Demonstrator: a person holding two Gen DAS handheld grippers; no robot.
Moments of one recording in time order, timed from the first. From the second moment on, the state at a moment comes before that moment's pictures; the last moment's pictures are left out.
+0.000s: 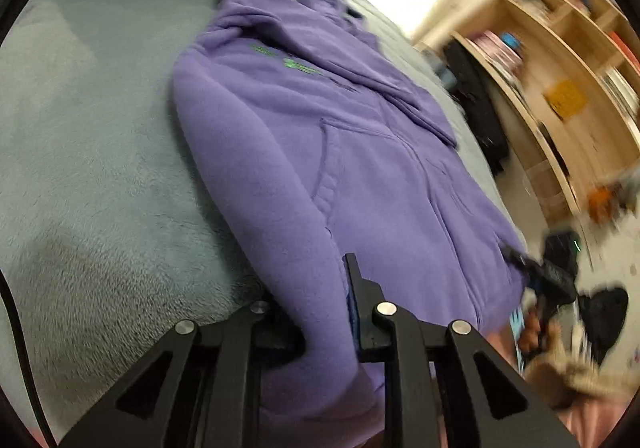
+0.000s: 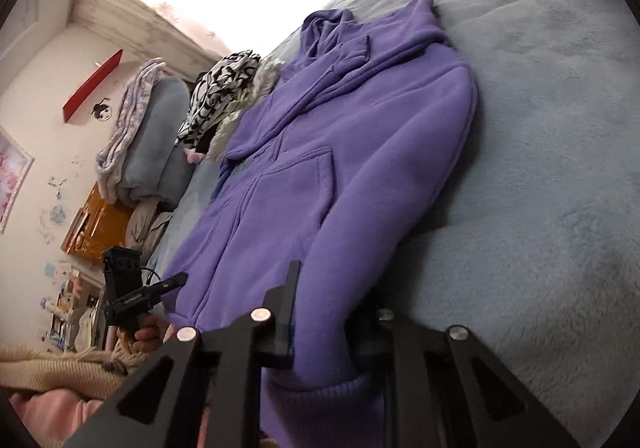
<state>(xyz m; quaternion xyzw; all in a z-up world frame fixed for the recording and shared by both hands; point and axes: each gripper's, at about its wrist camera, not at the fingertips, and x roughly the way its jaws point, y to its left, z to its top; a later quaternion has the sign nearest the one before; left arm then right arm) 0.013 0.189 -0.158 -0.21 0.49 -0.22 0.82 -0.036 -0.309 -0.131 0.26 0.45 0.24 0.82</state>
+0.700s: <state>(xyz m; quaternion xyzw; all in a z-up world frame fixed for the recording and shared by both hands) -0.057 0.196 -0.038 -0.17 0.47 -0.17 0.85 -0.124 -0.305 -0.025 0.21 0.40 0.25 0.86</state>
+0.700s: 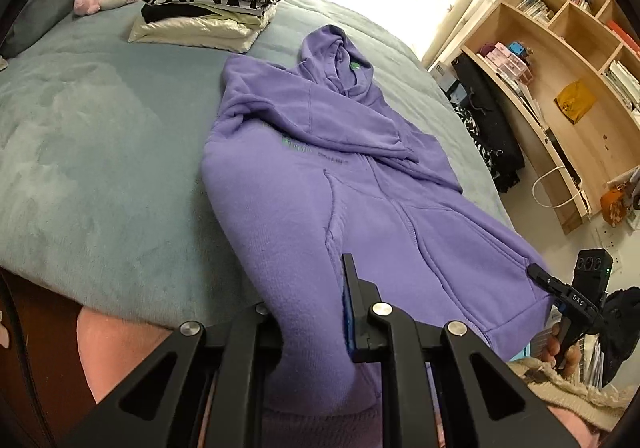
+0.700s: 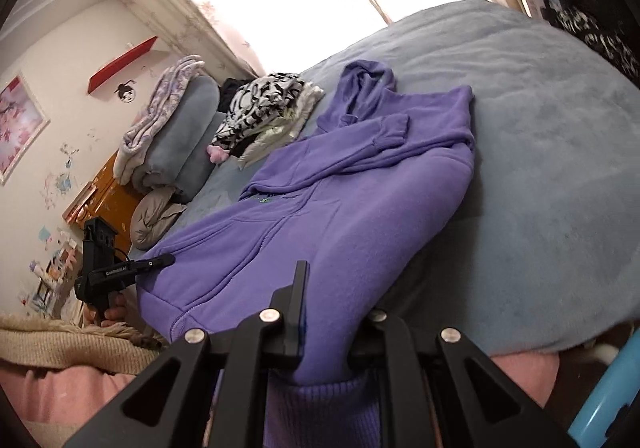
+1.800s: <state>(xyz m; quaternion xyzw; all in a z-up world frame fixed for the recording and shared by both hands) 0.311 0.202 -0.118 -0.36 0.56 -0.18 0.72 0.213 -0.347 -0.108 0.32 0.48 0.09 0.81</state>
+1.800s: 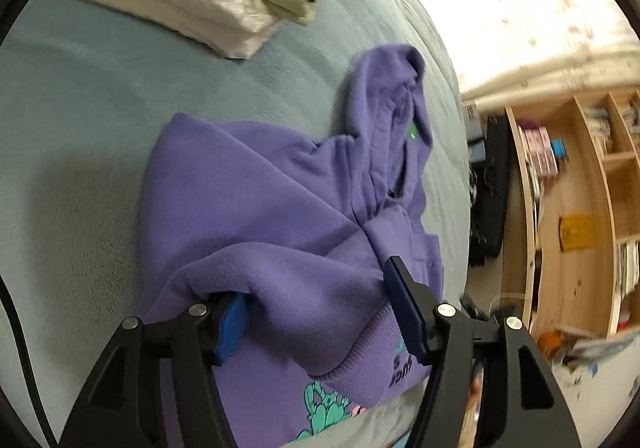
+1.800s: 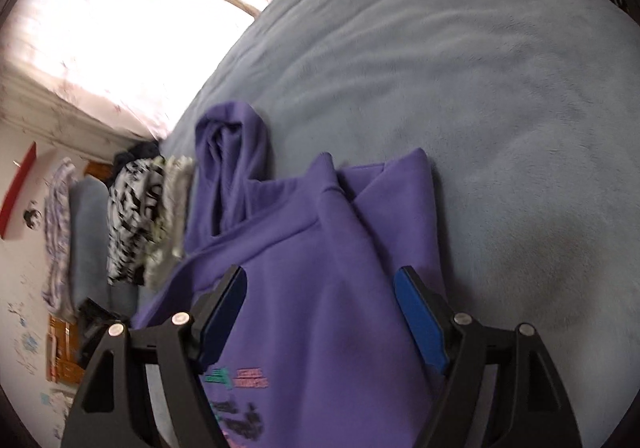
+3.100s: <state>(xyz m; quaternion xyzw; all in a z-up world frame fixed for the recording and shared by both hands) 0.354 0.161 -0.143 -0.06 0.52 -0.03 0.85 0.240 -0.317 -0.100 0.16 0.46 0.00 0.88</state>
